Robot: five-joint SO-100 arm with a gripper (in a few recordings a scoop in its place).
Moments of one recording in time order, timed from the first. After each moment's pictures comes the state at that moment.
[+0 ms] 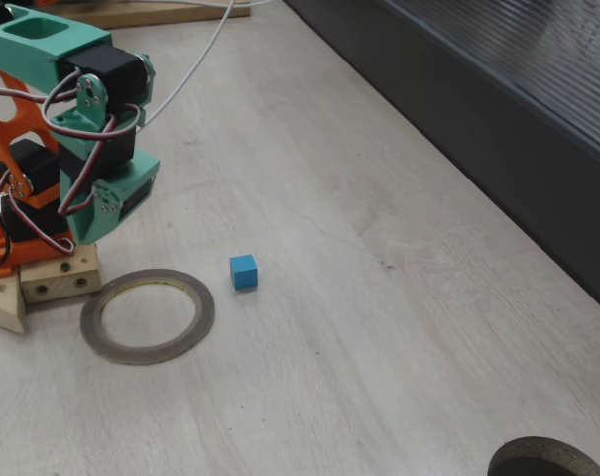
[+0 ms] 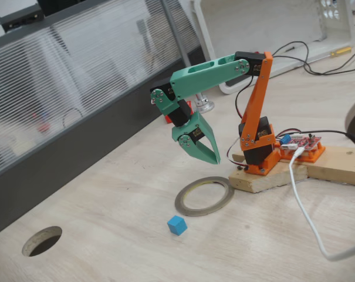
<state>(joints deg) 48.8 116.7 119.7 107.2 82.6</state>
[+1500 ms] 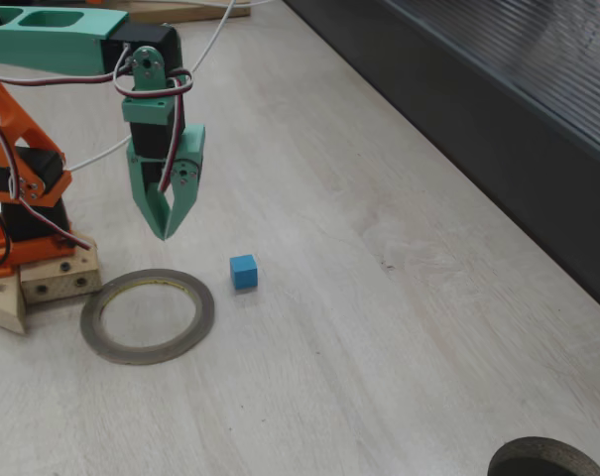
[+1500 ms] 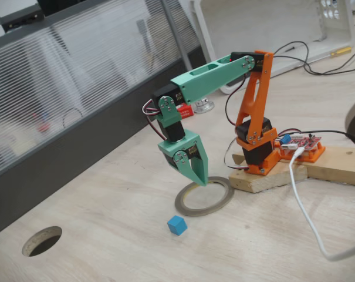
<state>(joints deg) 21.7 116.7 119.8 89.7 82.6</state>
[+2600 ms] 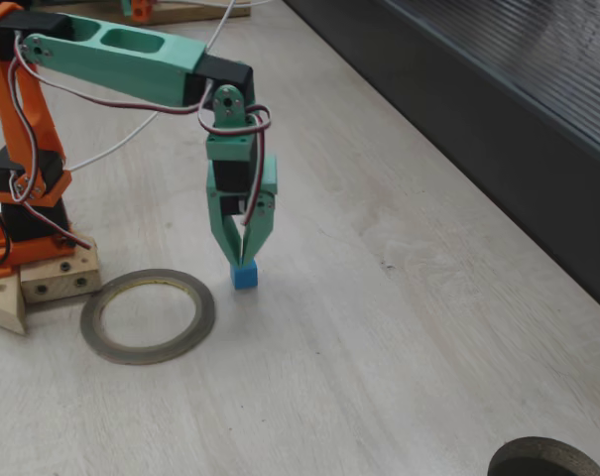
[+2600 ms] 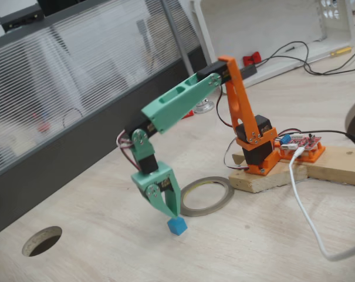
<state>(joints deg) 21.5 87.3 100.8 74.4 82.6</state>
